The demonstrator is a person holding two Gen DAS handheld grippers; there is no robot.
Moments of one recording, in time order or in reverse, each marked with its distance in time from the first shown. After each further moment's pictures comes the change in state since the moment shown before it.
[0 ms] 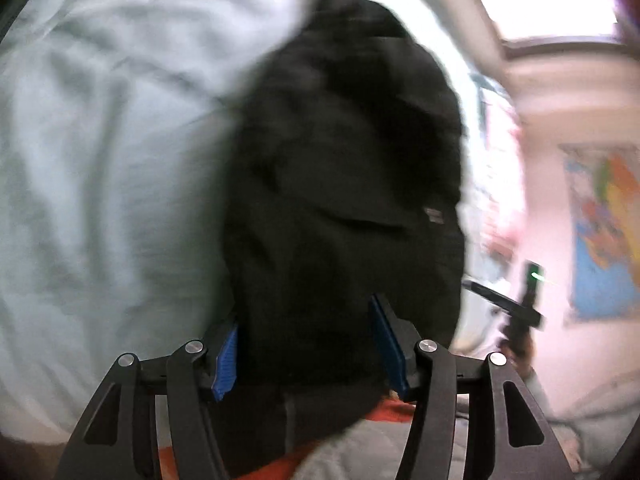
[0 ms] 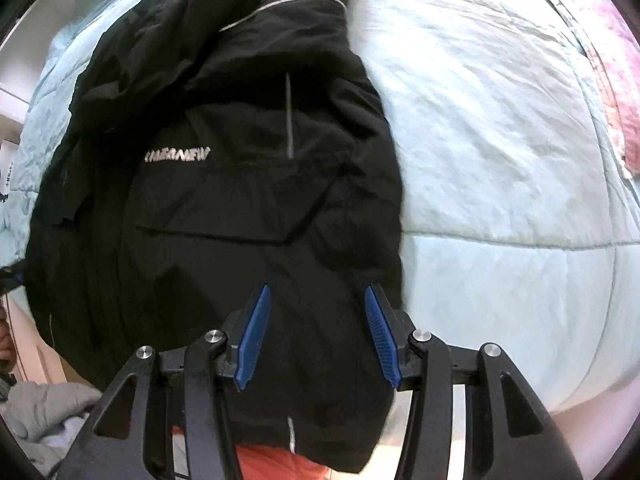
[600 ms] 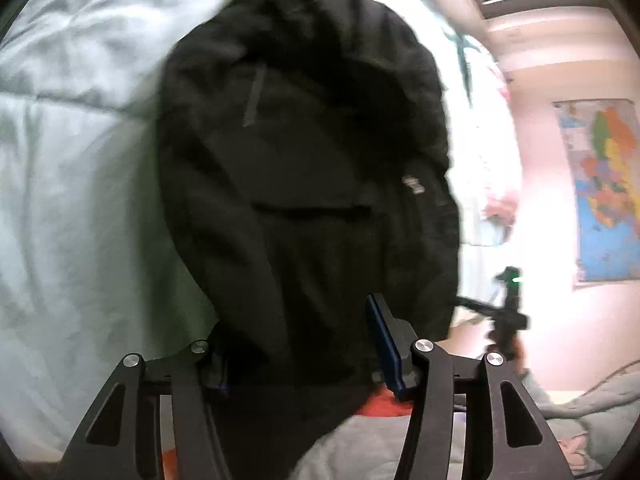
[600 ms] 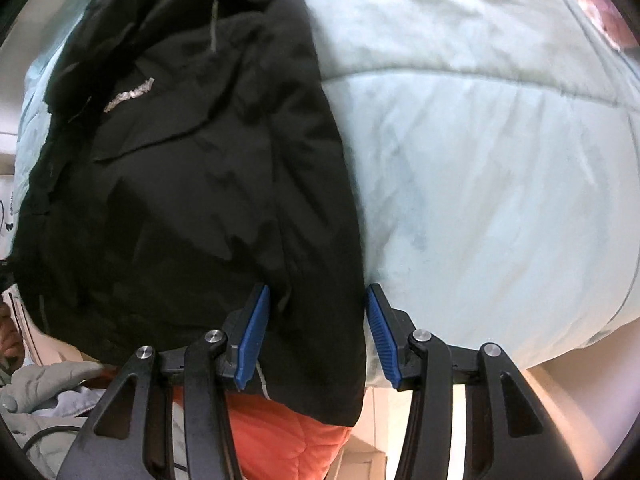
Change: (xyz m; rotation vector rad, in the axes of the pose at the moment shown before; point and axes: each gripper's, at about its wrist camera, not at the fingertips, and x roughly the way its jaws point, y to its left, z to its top) left arm 0.042 -0.053 0.026 0.084 0.092 0.002; right arm 0.026 -0.062 -0.098 0.185 0.117 0.094
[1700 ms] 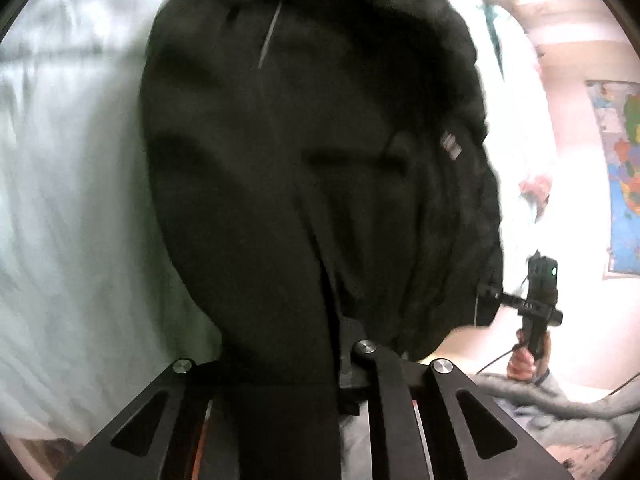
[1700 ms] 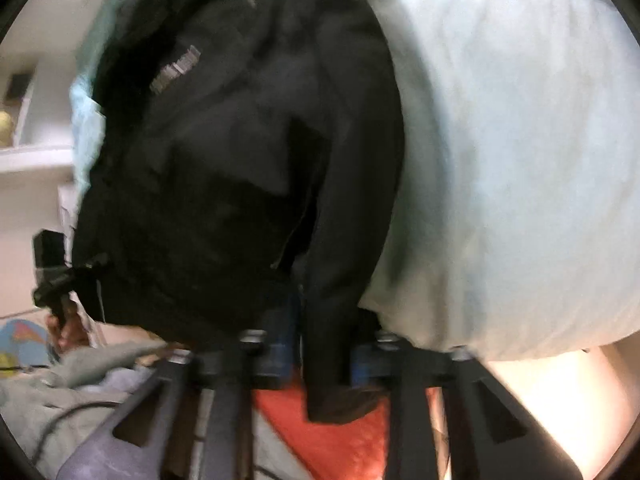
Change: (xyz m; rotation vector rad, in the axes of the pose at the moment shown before) left arm 0.007 0.004 -0.010 0.001 0.064 0.143; right arm -0.006 -0.036 -0.041 0.053 0.027 0.324
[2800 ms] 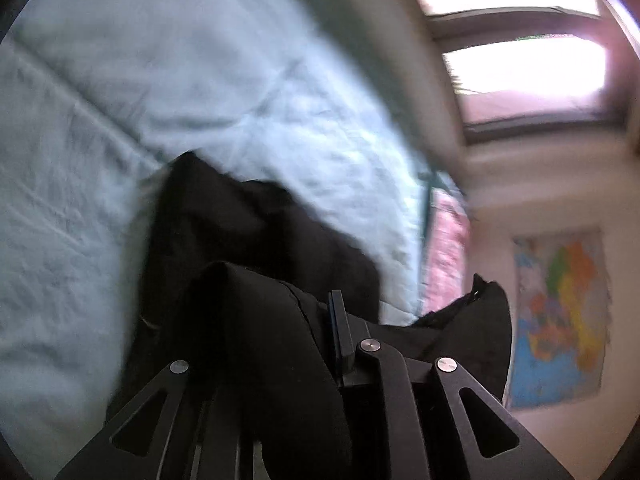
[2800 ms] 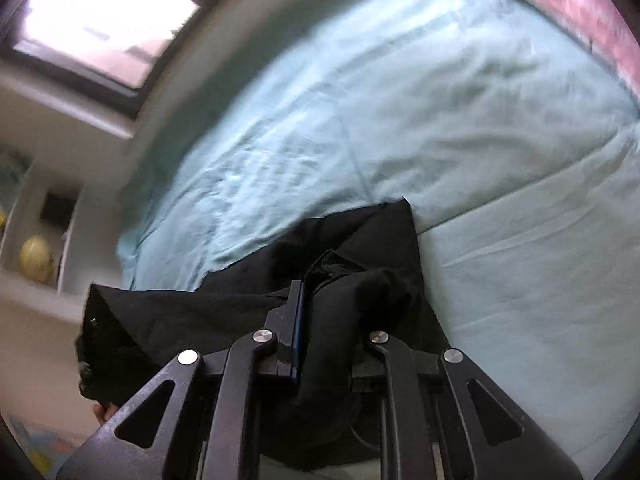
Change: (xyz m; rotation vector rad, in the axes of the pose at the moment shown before) left arm -0.059 0.004 0.316 -0.222 -0.277 -0.315; right arm -0.089 0.153 0.368 0.062 -0.414 0.063
